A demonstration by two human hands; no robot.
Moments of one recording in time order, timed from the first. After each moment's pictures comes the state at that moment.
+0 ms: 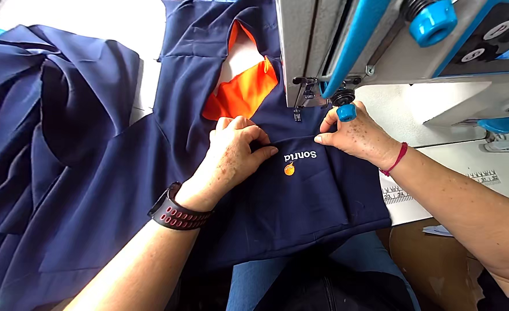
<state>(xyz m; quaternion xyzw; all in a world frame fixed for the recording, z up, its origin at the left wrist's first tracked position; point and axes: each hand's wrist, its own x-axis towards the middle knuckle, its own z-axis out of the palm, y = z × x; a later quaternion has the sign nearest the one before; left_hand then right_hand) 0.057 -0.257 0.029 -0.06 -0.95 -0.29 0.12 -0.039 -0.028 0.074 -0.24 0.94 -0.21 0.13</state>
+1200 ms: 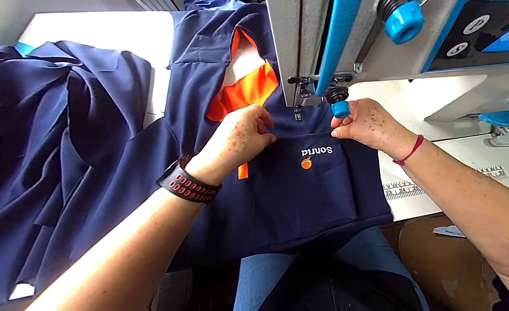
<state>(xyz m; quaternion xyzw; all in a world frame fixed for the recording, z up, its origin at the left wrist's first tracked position) 0.034 -0.244 0.072 0.05 -0.94 -0.34 -0.03 -0.050 -0.007 0.079 -0.21 0.92 -0.29 0.18</state>
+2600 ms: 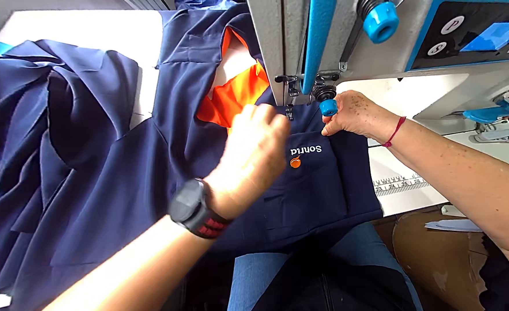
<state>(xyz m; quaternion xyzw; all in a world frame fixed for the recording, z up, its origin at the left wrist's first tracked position) 0.052 -0.206 0.065 -0.15 -0.96 -0.18 0.13 -0.069 -0.015 0.087 -0.22 0.92 -0.24 0.22</state>
